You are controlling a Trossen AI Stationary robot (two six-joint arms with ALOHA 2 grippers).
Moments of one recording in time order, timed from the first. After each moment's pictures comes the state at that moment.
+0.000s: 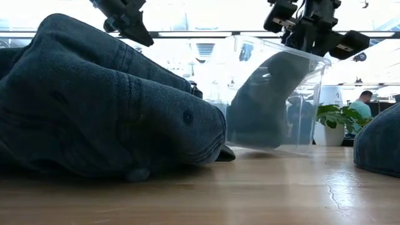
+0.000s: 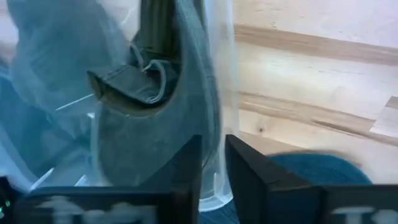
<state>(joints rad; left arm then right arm) 0.13 1.05 1.03 -0.52 -0.54 -0.09 -0.10 1.30 1.12 -1.06 -0.20 1.39</state>
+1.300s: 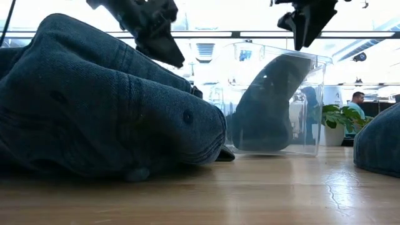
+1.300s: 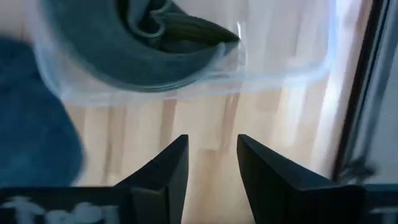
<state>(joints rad) 0.04 1.36 1.03 -0.31 -0.12 -0.27 -0.11 1.34 1.43 -1.38 0.08 -0.30</state>
